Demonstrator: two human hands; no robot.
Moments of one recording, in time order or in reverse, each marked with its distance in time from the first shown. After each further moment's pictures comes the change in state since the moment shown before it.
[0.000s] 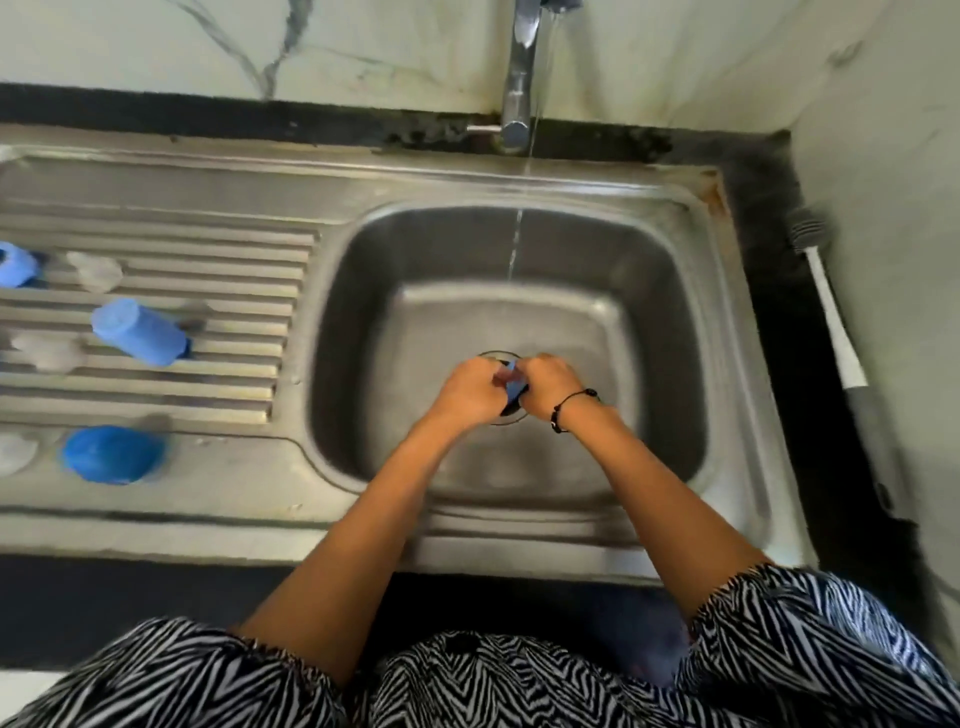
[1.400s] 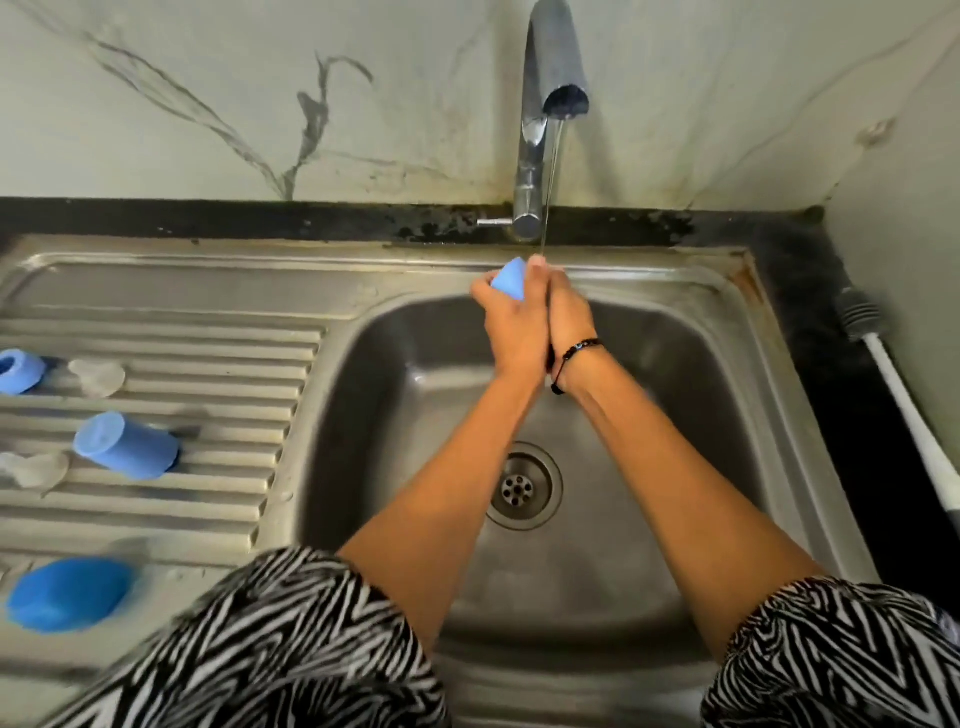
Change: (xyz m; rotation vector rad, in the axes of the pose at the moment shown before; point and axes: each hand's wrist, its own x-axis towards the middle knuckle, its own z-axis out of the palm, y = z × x) left_hand 0.131 0.075 -0.031 -0.973 0.622 0.090; right_hand 0.085 -0.033 -0.108 1.578 0.367 0.124
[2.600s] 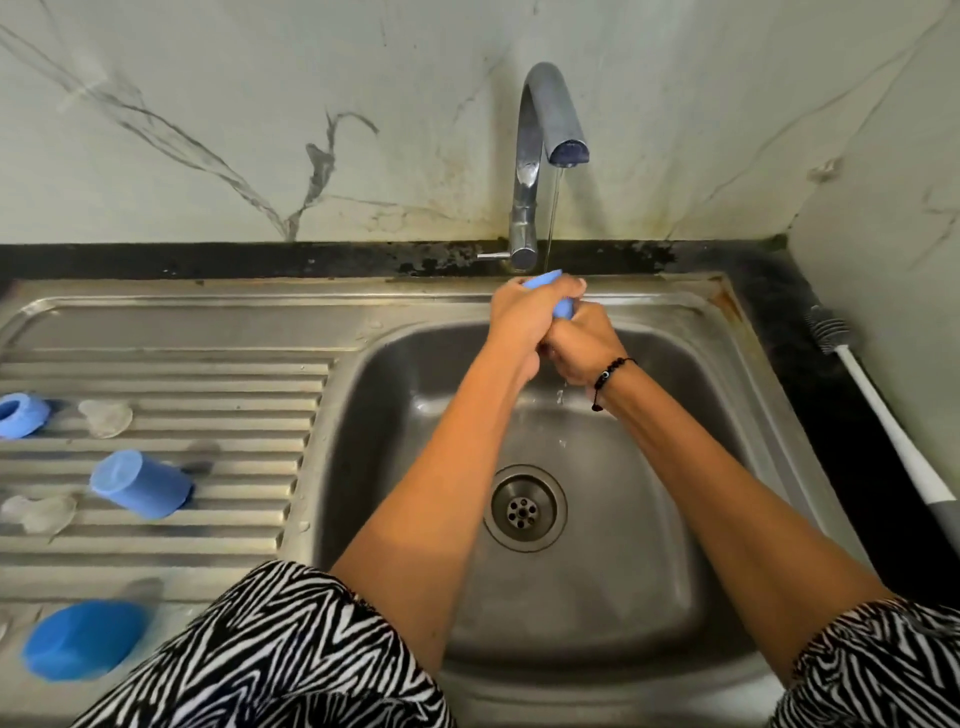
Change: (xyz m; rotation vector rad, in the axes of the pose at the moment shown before) left_hand 0.008 0.046 -0.003 -0.017 -0.342 -0.188; right_hand -0.028 -0.021 -0.019 -0.365 -0.084 -0.222
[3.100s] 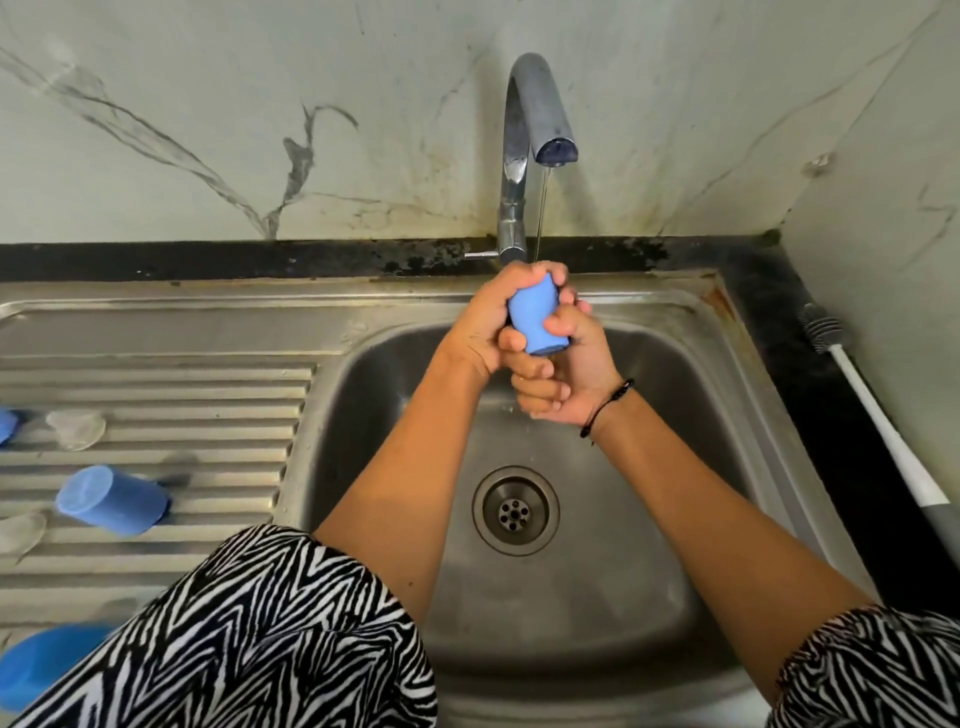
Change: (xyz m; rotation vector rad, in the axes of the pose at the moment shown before) left_hand 0.011 0.005 -0.025 -0.323 -0.741 -0.050; right_hand 0.001 0.017 -0.004 0.754 -0.948 0.243
